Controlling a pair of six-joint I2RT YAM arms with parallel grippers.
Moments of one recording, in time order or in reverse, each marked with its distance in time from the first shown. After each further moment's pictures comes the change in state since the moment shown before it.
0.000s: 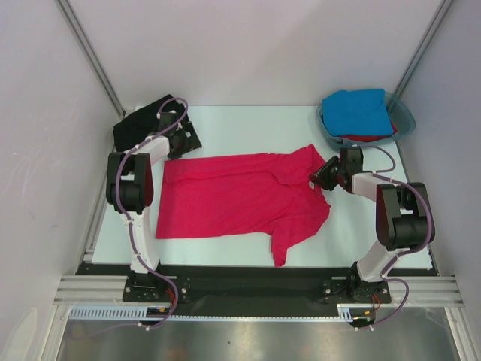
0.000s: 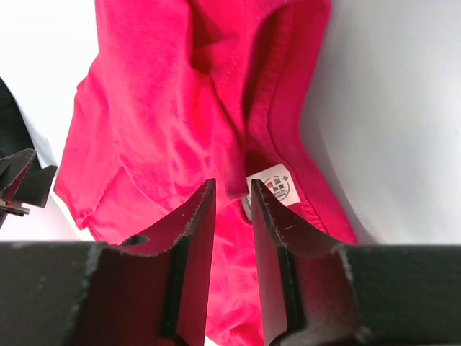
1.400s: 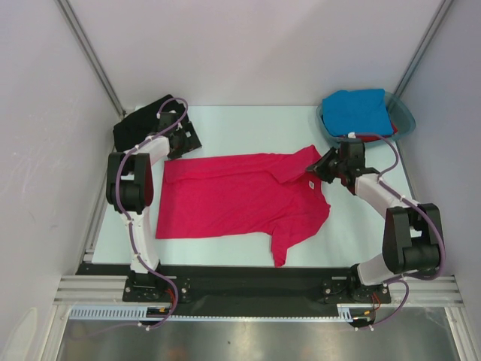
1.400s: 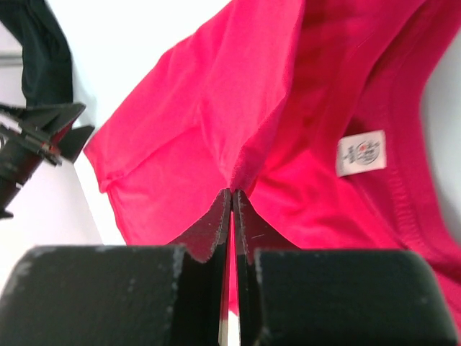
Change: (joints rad) left arm 0.000 0.001 0.000 0.000 0.000 0.000; right arm 0.053 -0.187 0.034 -0.087 -0.043 -0.064
